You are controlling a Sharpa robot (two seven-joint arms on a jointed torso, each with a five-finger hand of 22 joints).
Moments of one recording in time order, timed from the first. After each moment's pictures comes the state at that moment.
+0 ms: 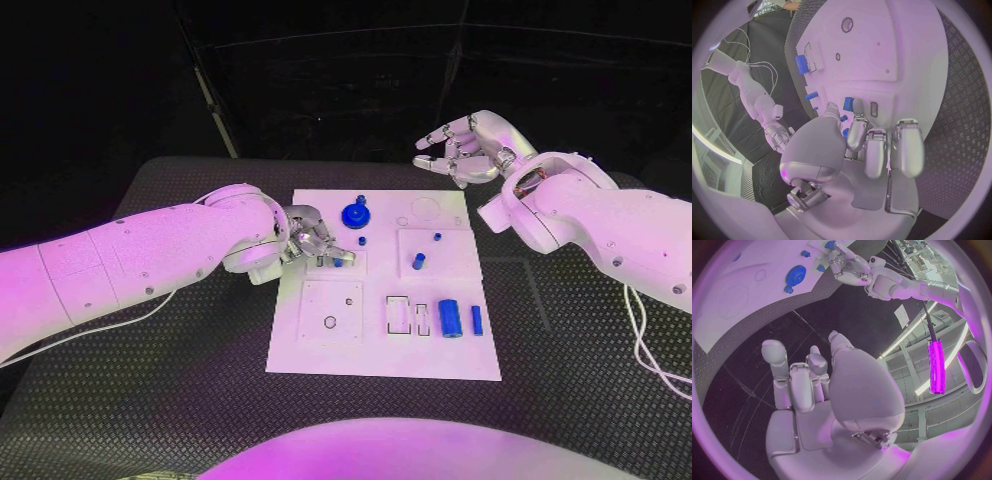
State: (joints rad) left arm 1.18 -0.71 0.00 1.45 -0.97 0.07 -0.52; left_hand 1.14 0.04 -0.17 0.29 0.05 1.06 0.04 0.34 0.72 1.39 -0.02 1.28 1.22 1.47 -0.08 1.57 1.31 0.05 1.46 0.03 1.43 1.31; right arm 1.10 -0.77 0.22 1.42 -1.03 -0.37 0.08; right_hand 1.41 -0.09 0.04 0.27 0.30 0.91 0.16 0.16 0.07 1.23 0.07 1.16 1.09 1.46 0.00 1.41 1.31 0.13 1.17 0.11 1.16 0.81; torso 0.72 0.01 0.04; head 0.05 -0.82
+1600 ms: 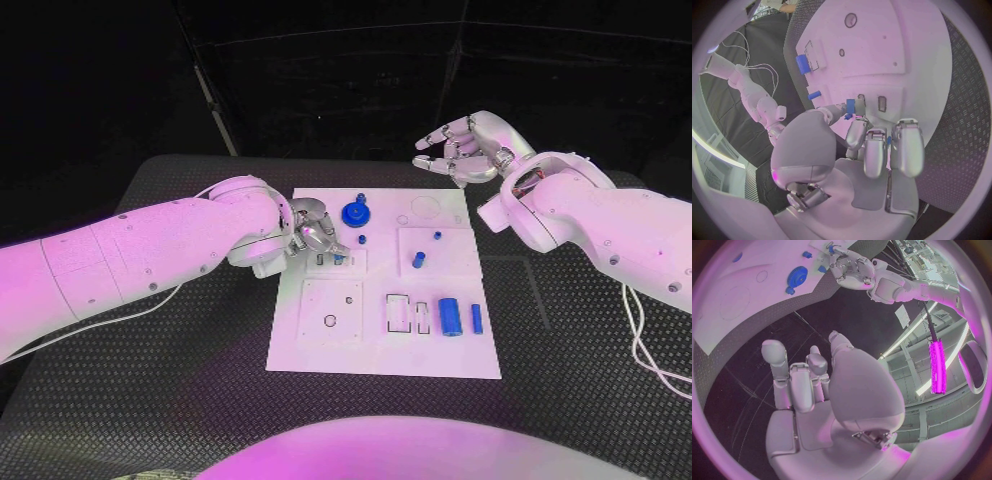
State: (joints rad) left arm 1.18 -0.70 0.02 1.46 -1.00 0.08 -0.53; left_hand 1.16 -0.17 0.62 0.15 0.15 1.00 0.03 0.45 0.80 1.39 -0.03 1.27 1.20 1.47 -0.09 1.57 1.31 0.05 1.47 0.02 1.42 1.31; right arm 1.10 -0.76 0.22 1.41 -1.03 -0.36 0.08; right_hand 1.41 -0.09 0.04 0.27 0.30 0.91 0.16 0.16 0.07 1.23 0.07 1.16 1.09 1.46 0.00 1.41 1.31 0.13 1.17 0.11 1.16 0.81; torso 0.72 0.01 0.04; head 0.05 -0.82
